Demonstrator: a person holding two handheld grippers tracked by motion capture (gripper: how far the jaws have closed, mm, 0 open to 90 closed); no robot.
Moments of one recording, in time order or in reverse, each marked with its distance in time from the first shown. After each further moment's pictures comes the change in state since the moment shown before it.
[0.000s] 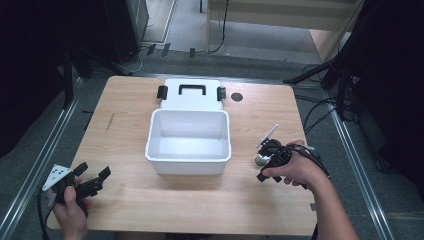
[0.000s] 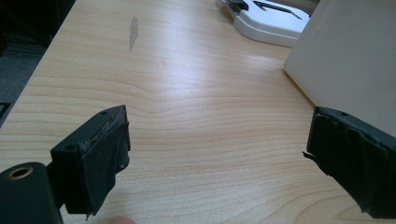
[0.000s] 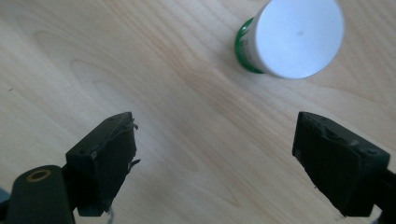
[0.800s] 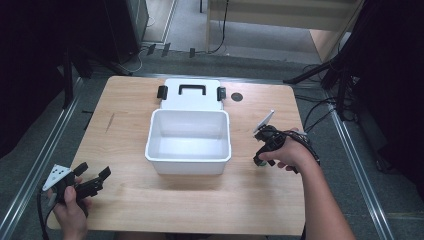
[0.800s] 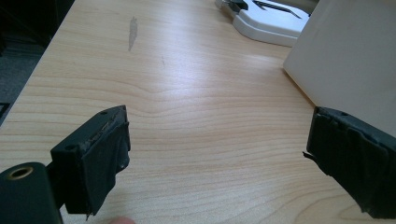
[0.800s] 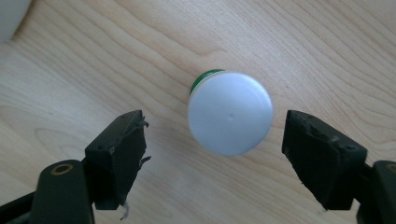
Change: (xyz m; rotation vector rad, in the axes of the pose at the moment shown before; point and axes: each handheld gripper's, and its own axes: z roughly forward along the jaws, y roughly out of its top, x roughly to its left) left arm 0.000 0.000 0.000 0.003 -0.003 0.002; right arm -0.025 0.039 0.009 0.007 -0.025 0.097
